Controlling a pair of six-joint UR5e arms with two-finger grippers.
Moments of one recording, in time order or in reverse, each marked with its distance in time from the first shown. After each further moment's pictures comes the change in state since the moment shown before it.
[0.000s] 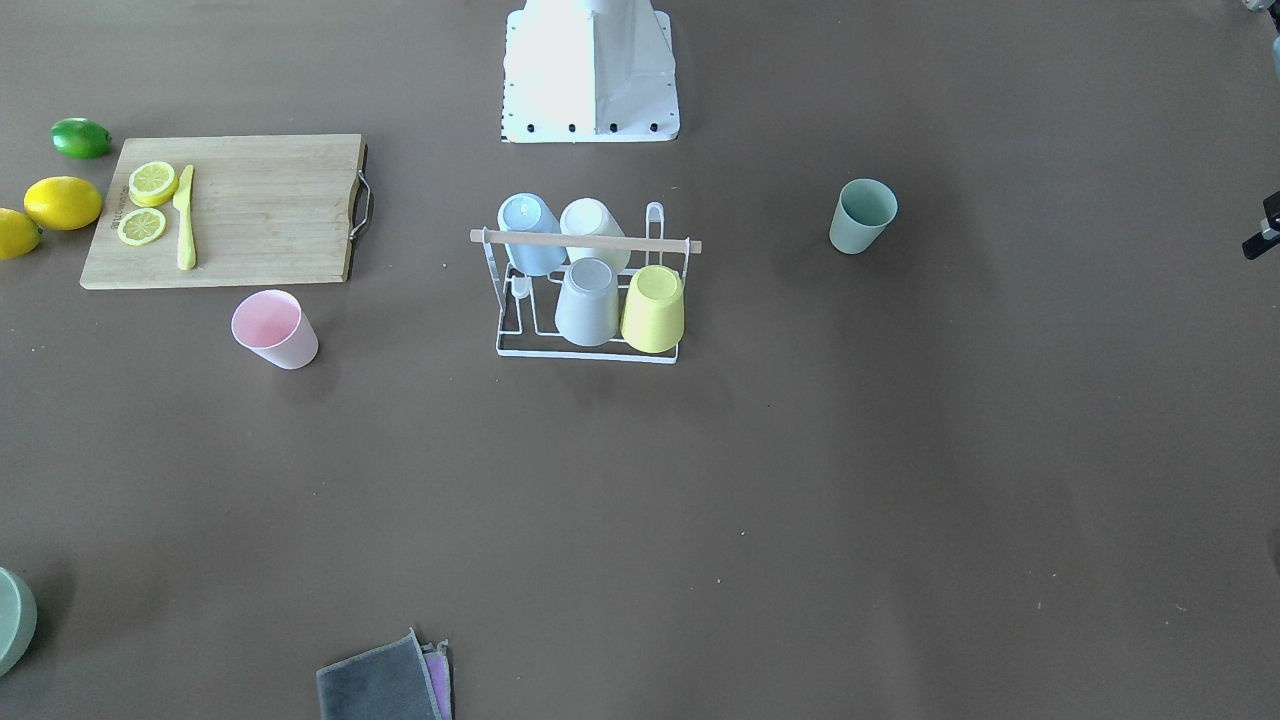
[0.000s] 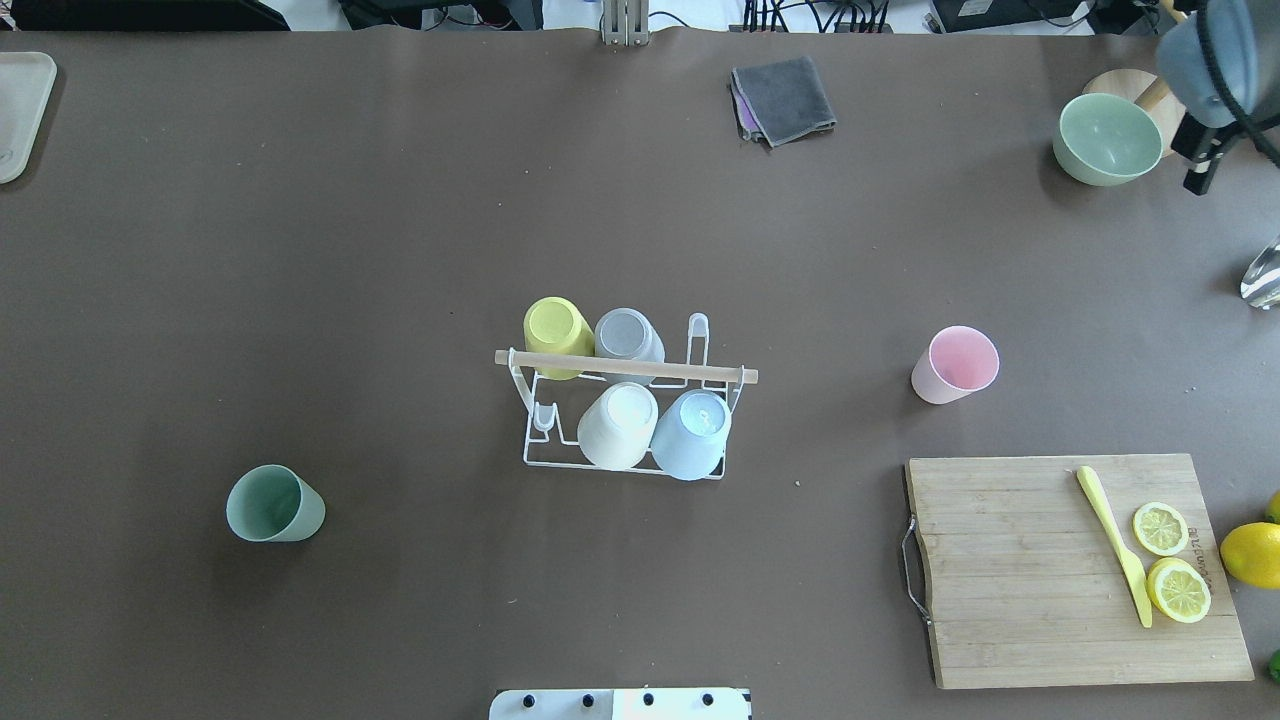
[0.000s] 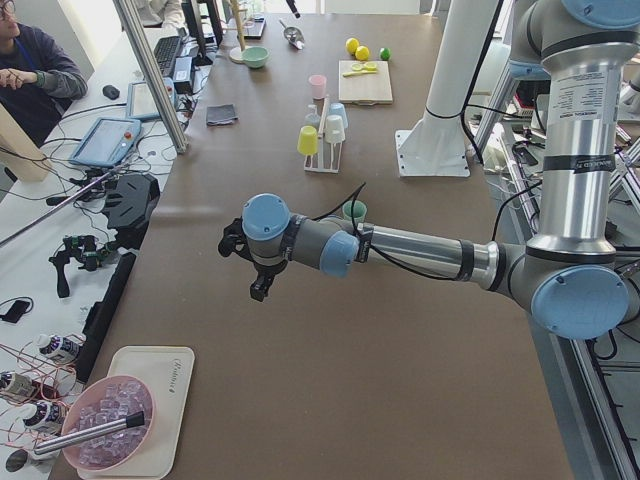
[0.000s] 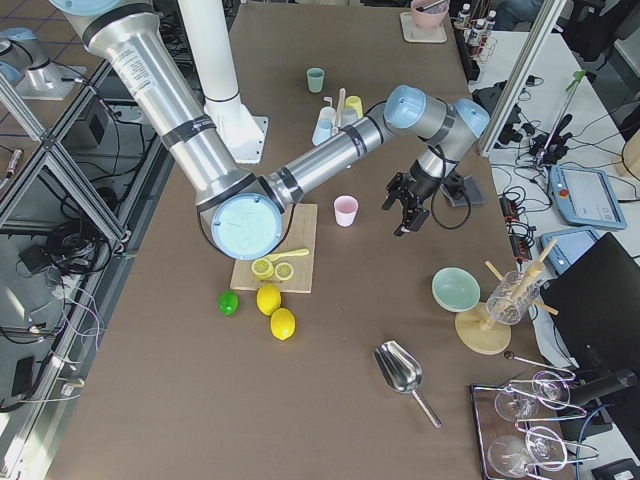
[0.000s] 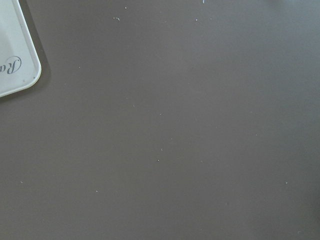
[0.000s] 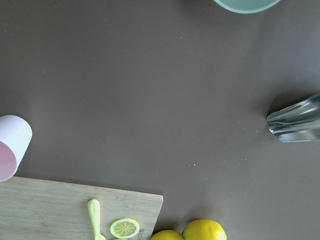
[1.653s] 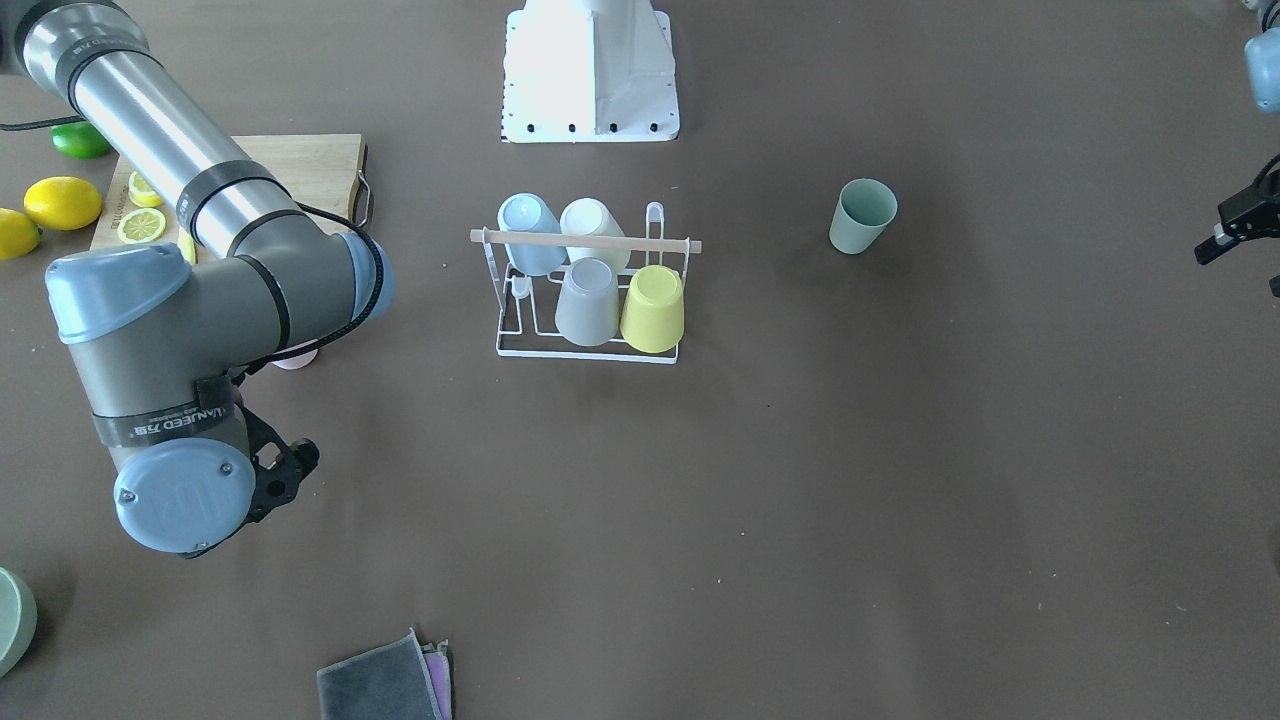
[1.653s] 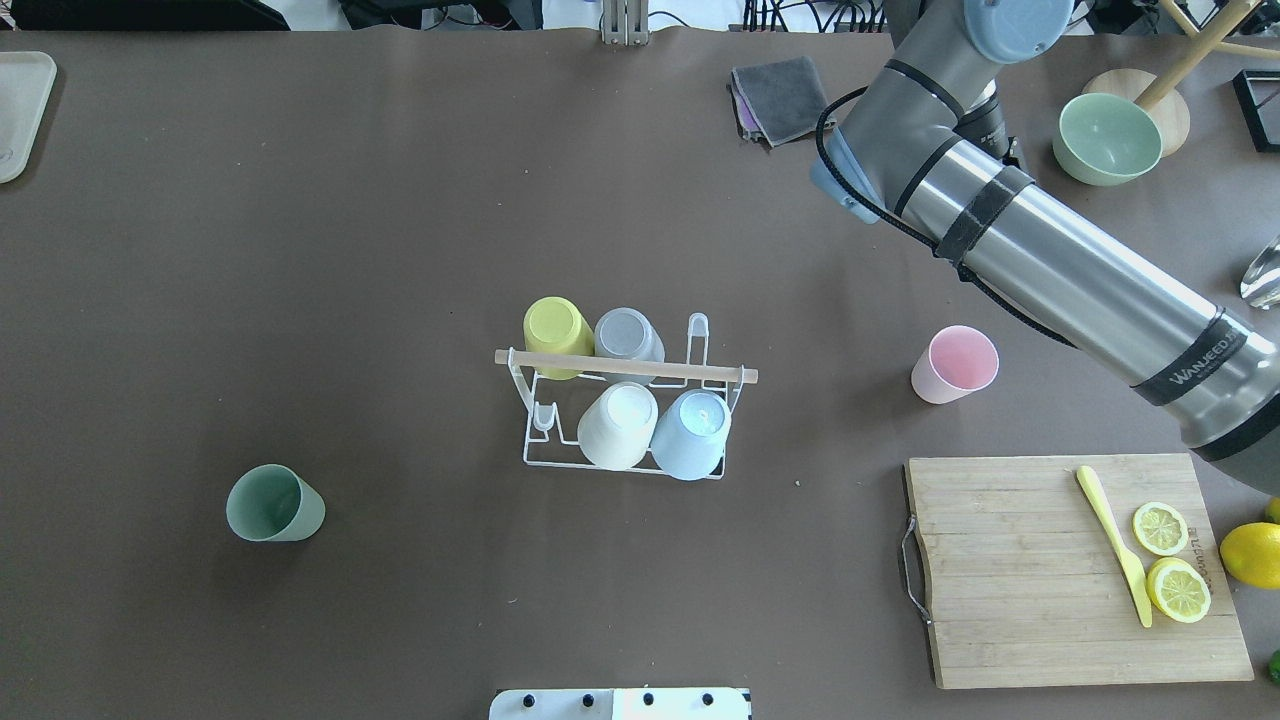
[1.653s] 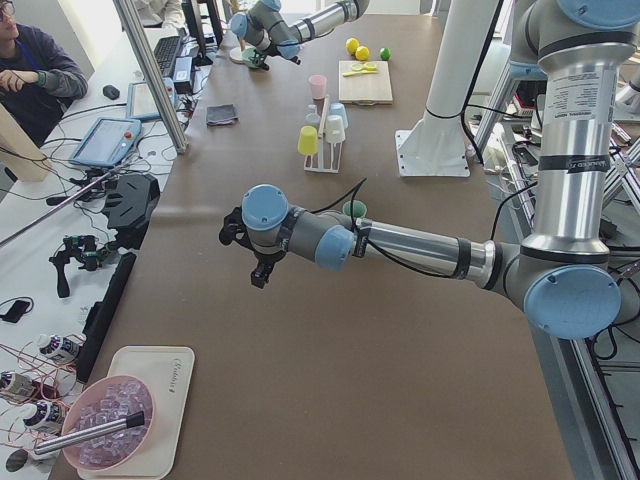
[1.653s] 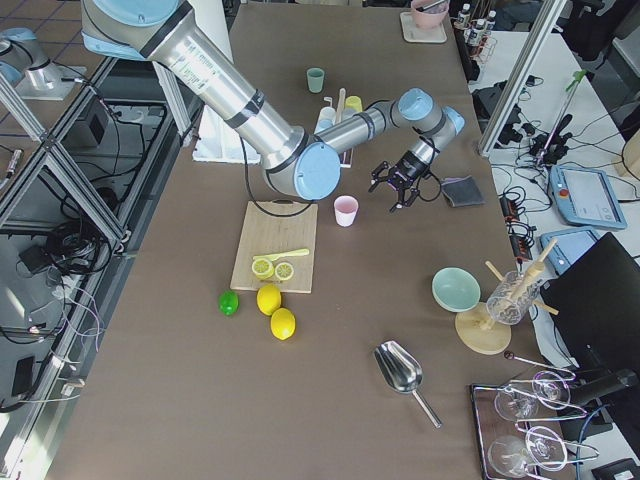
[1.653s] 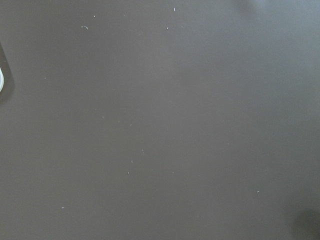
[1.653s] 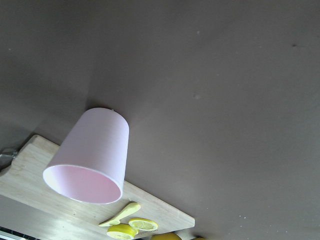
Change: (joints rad) left arm 0.093 -0.064 -0.030 -0.022 -0.042 -0.259; right arm -0.324 0.279 -0.433 0.019 -0.068 -0.356
